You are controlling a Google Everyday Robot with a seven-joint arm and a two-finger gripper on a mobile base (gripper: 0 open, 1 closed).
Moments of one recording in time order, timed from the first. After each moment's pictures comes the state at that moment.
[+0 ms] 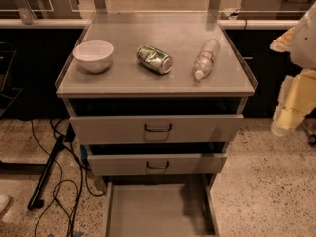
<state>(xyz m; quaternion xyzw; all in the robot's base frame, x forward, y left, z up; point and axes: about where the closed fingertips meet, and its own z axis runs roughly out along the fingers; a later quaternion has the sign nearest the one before) 0.438 -0.217 0.976 -0.60 0.78 -0.03 0.16</state>
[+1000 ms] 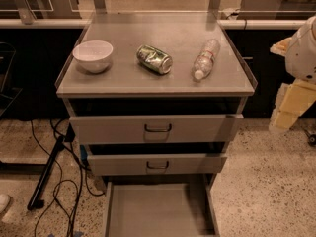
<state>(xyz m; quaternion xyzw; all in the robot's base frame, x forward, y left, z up) 0.474 -0.242 0.944 -0.61 0.77 -0.08 0.17</state>
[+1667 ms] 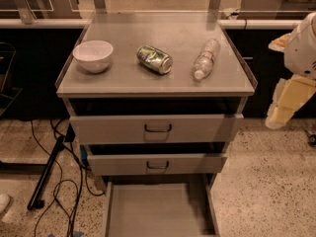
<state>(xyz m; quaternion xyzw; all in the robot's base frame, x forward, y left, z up) 0.483 -0.242 0.947 -0.61 0.77 -0.07 0.19</state>
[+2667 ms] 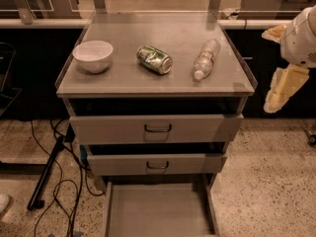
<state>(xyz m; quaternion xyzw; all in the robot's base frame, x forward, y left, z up) 0.536 -0.252 0.942 -0.64 0.73 -0.08 0.23</state>
